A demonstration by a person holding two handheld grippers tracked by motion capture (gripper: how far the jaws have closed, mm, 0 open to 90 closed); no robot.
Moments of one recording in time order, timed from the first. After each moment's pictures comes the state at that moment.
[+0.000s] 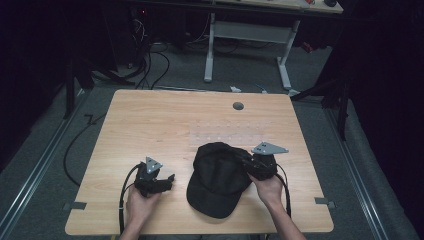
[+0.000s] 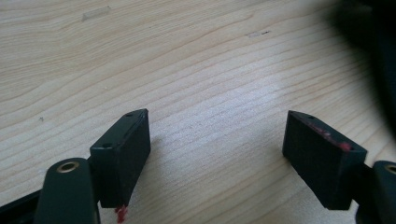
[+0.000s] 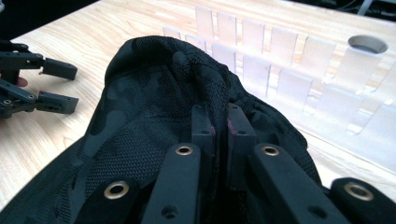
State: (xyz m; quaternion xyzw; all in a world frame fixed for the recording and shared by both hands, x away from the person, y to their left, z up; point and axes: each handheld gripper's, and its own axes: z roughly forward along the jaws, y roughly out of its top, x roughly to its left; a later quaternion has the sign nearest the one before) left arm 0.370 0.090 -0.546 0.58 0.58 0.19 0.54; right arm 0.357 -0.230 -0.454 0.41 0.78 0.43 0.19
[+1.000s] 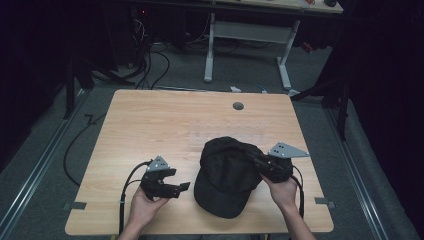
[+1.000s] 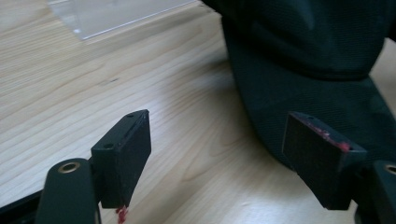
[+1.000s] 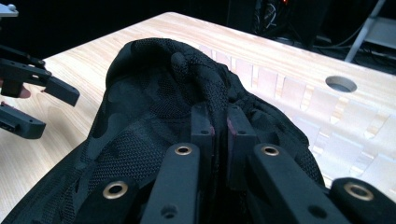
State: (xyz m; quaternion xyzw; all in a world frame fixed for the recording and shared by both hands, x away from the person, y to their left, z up) left arm 0.335 0.066 -0.484 0.62 0.51 0.00 0.60; right arm 0.335 -0.256 -0.424 0.38 0.76 0.48 0.21
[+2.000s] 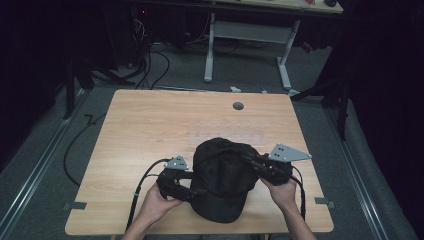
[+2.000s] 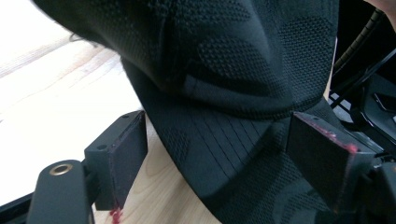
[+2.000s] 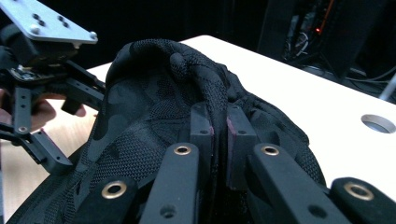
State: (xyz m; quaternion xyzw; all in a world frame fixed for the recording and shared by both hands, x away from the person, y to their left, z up) left arm 0.330 0.030 -0.472 0.67 0.45 -0.10 0.58; right arm 0.328 -0.251 -0.415 0.30 0.77 0.52 0.20
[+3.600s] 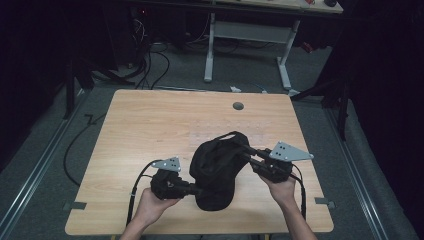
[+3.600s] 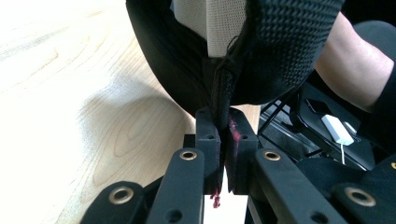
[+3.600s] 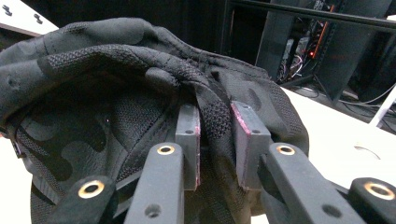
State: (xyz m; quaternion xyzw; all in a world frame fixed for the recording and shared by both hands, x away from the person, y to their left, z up) left arm 0.316 0.050 -0.449 0.65 0.42 -0.19 0.61; right arm 0.331 -0.250 -0.410 0.28 0.75 0.55 0.22
